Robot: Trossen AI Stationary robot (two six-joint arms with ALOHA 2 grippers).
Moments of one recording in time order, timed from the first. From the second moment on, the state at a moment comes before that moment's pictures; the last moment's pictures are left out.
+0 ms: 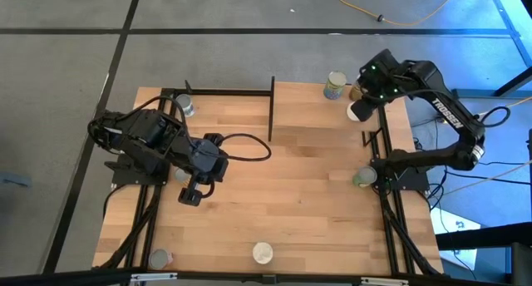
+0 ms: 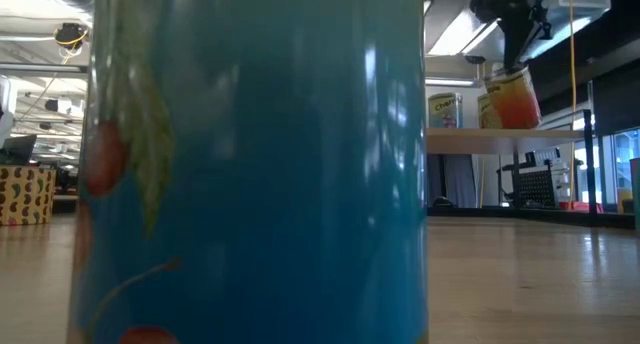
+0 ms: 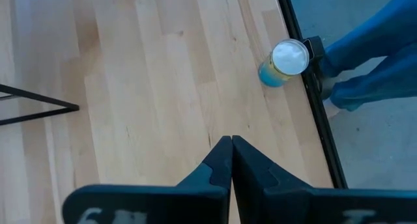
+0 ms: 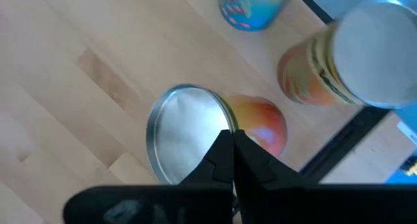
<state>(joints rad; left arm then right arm) -0.36 1.60 2.14 -1.53 -0.03 -0.16 -0.78 1.21 1.49 -1.49 0.03 0.02</state>
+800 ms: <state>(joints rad) -0.36 1.60 2.14 -1.51 -0.04 -0.18 -0.87 1.20 1.48 -1.54 0.09 0.05</state>
